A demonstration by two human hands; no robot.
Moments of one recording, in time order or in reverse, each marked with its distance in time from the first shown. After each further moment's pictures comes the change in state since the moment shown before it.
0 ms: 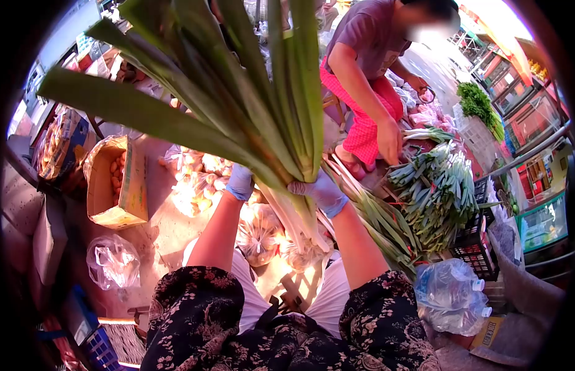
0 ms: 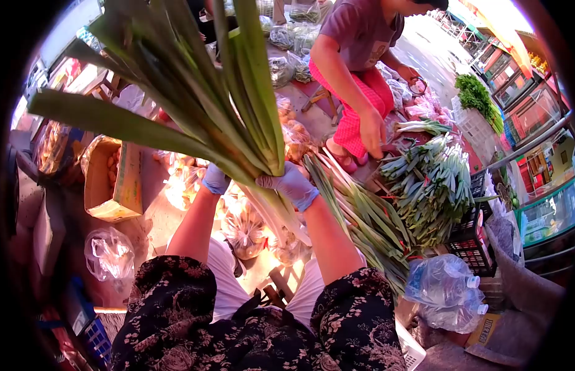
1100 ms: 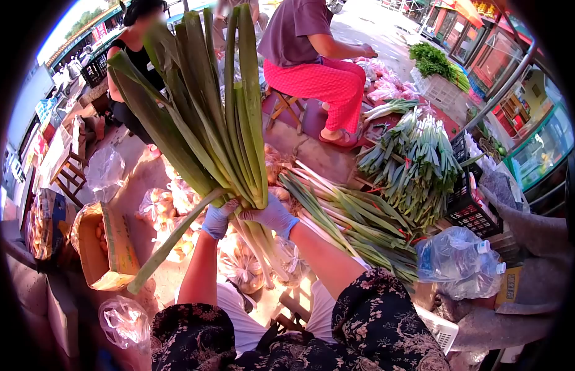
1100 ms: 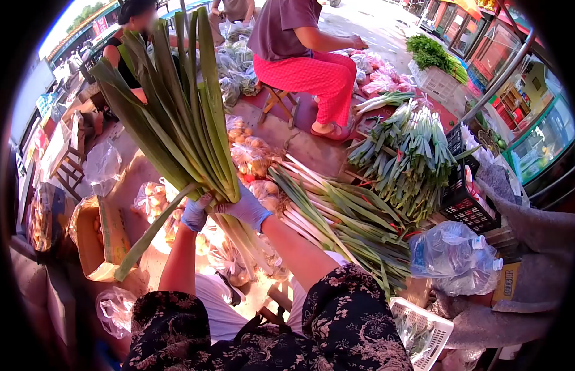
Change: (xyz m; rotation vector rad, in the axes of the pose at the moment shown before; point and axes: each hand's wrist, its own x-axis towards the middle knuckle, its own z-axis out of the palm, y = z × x) left_hand 0.007 -0.029 0.036 0.278 -0.186 -0.156; right_hand 0.006 0.038 -0.032 -0.186 0.178 -0.181
